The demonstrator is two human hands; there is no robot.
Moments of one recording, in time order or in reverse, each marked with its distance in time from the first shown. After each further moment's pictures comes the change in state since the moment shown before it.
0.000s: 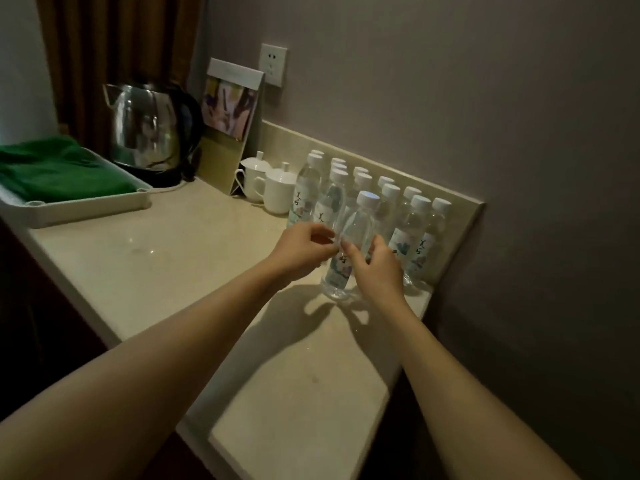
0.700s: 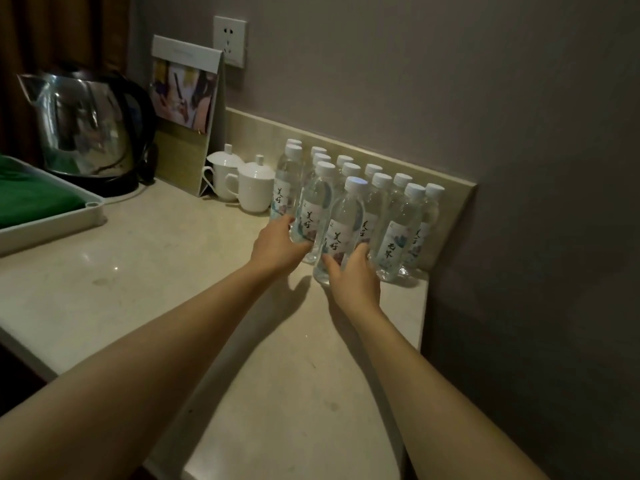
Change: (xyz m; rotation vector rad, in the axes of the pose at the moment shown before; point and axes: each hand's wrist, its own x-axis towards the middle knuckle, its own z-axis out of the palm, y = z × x) left_hand 0.054 -0.036 -0.015 0.230 0.104 -0.043; right_hand 0.019 0.005 0.048 -0.234 0.063 0.205
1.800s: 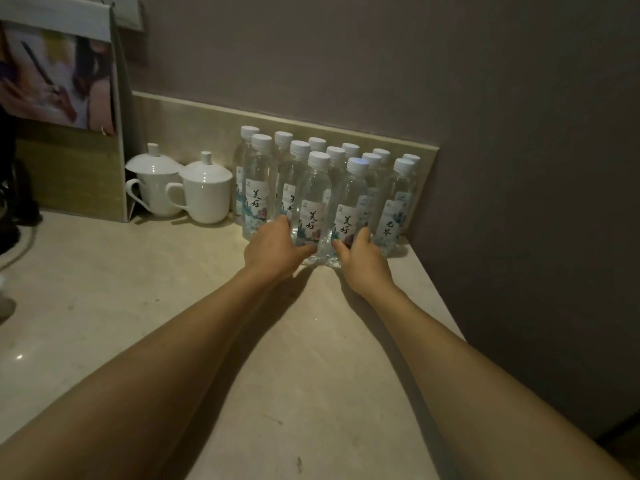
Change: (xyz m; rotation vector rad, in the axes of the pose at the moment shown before) left_hand 0.084 -0.059 0.007 0.194 -0.331 0.299; right_hand 0.014 -0.032 0.031 -0.269 0.092 0.329
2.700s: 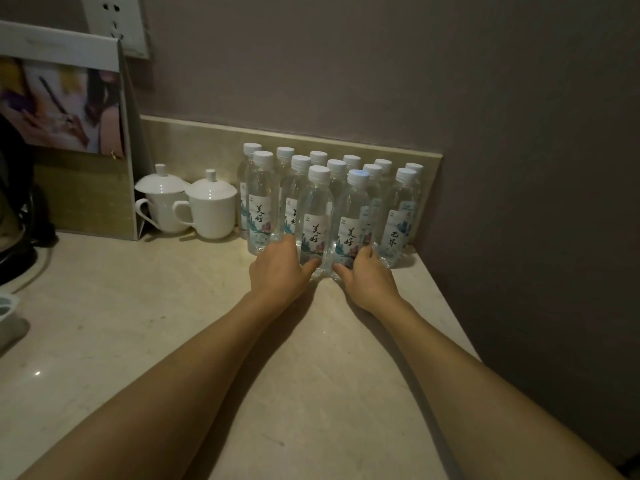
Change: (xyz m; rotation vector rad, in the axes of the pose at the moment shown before) left_hand -0.008 0.001 0.010 0.133 0.098 0.041; right_hand 0.004 0.005 0.002 -0.083 -0.037 -0.049
